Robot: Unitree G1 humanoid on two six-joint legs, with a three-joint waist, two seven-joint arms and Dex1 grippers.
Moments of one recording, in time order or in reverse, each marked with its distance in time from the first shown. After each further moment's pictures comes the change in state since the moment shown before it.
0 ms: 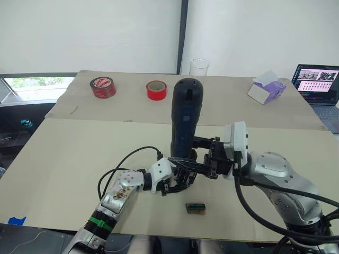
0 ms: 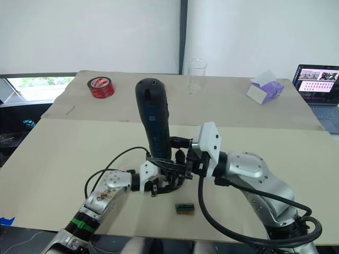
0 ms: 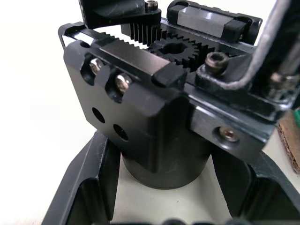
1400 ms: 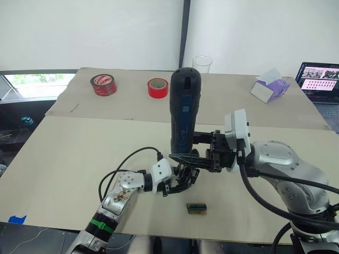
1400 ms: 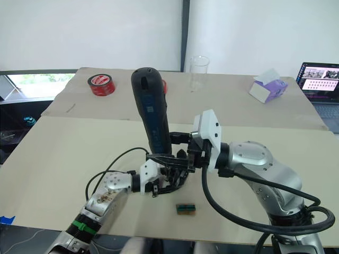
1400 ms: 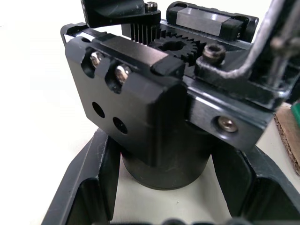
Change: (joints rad) left arm 0.021 -0.020 -0.002 0.001 0.003 -0.048 0.004; right arm -0.105 -0.022 -0.067 0.009 0.103 0.133 0.047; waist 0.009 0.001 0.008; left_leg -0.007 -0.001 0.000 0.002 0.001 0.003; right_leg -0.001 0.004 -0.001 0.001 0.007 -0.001
